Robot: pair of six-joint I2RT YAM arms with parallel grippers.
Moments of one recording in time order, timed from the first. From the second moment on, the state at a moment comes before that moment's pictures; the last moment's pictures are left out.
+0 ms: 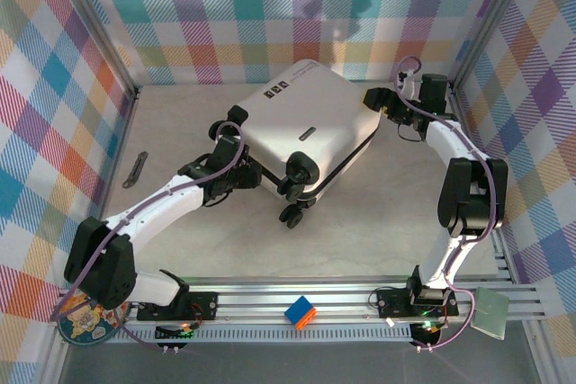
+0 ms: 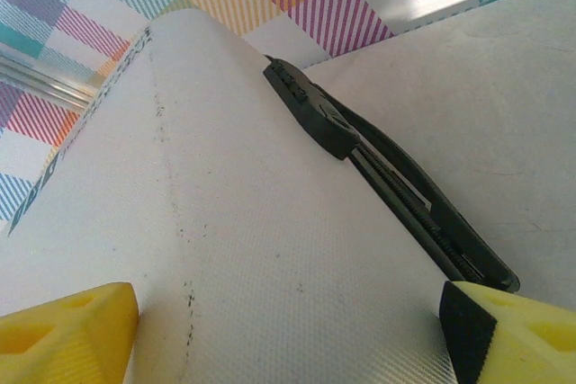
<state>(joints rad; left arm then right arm) -0.51 1.39 0.97 -0.49 -0.19 -0.45 -0.03 1.81 1.34 -0.07 -0.74 0.43</state>
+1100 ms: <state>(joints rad) -0.26 1.65 1.36 -0.56 -0.37 -0.33 0.41 0.97 0.59 -0.17 -0.43 0.36</state>
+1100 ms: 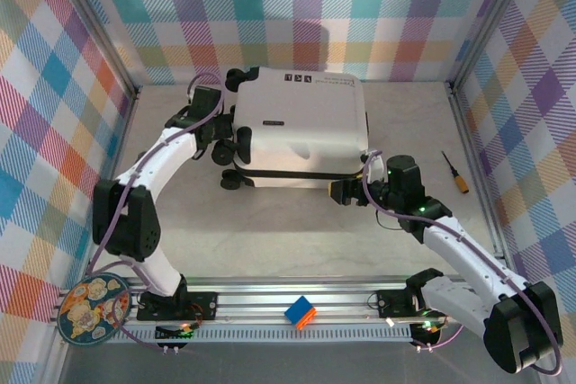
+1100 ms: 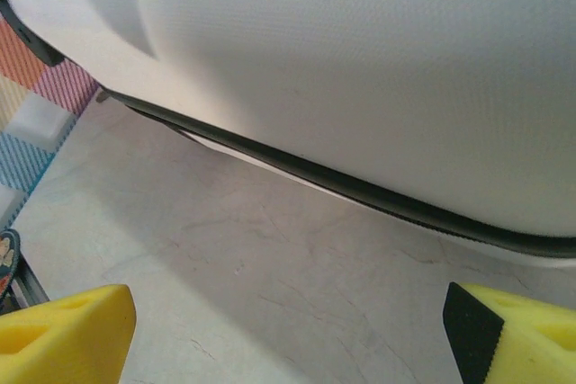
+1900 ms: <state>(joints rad) -0.31 1.46 1.31 -0.59 -0.09 -0.40 0.21 1.16 0.85 -0.29 -0.37 0.37</state>
